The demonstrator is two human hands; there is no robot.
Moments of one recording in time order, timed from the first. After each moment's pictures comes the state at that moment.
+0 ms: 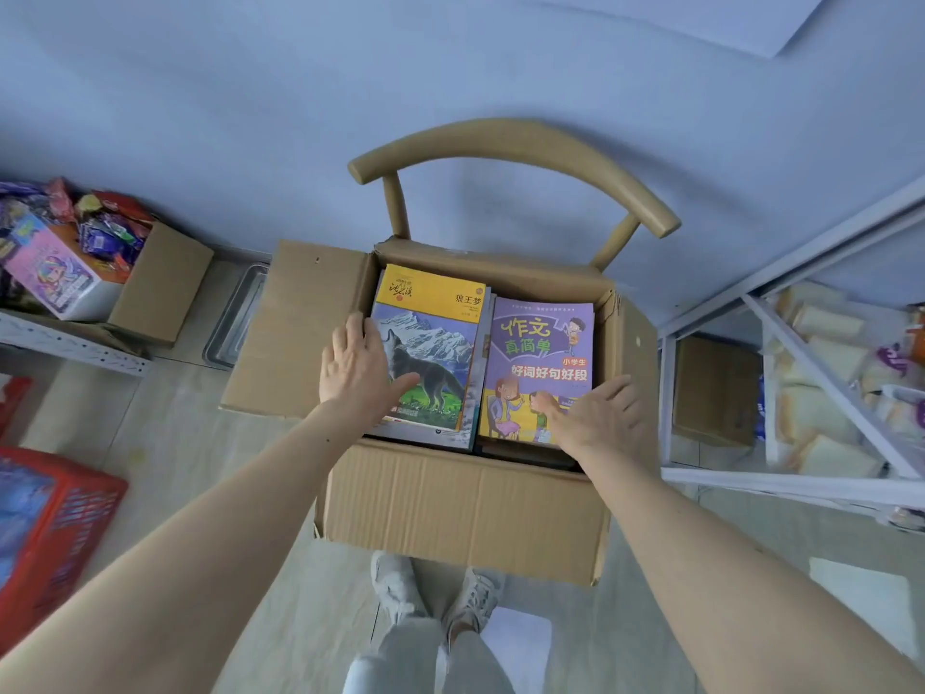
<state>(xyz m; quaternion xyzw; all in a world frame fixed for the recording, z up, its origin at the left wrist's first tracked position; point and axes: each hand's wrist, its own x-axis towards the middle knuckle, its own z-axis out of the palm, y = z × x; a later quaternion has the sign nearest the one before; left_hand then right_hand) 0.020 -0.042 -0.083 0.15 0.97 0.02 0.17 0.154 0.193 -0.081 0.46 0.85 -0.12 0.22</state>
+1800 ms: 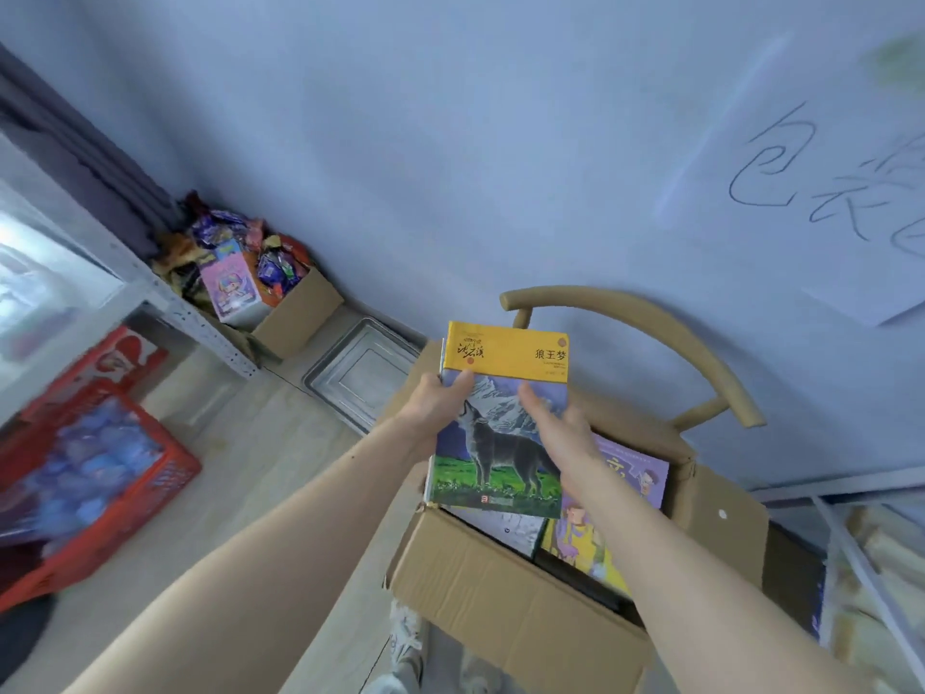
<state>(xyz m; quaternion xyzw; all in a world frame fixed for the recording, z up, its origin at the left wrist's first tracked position) -0.019 -0.078 0.069 -0.25 0.65 0.65 0.31 0.019 0.084 0.045 0.27 0.71 -0.63 0.15</state>
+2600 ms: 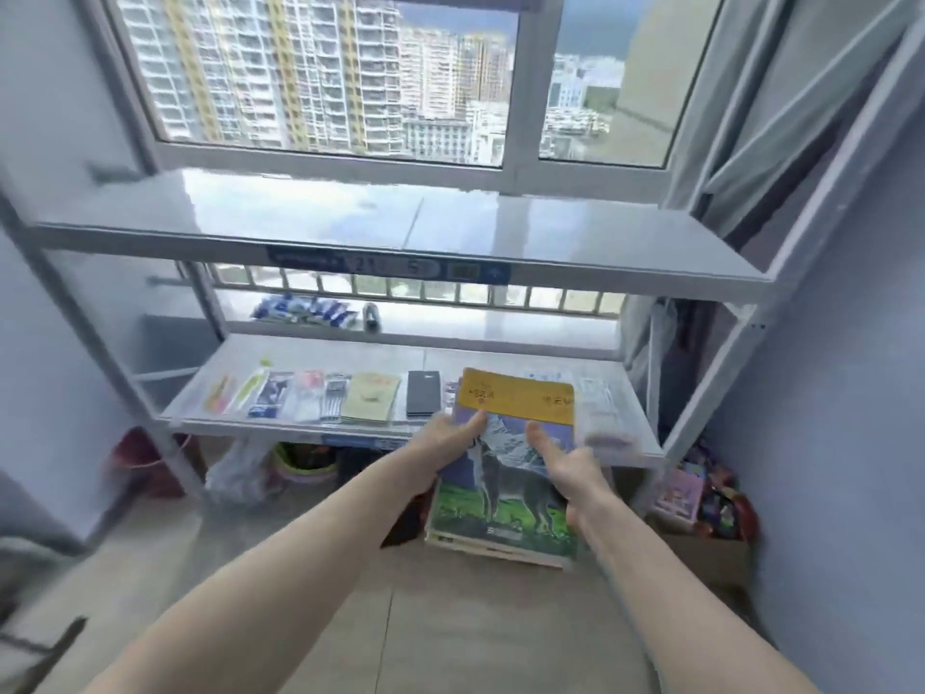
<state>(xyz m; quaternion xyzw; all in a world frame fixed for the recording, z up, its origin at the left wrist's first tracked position) 0.352 -0.620 0.287 -0.46 0.65 0.59 -0.14 0.216 -0.511 0.277 -0.15 0.74 -0.53 0.38</state>
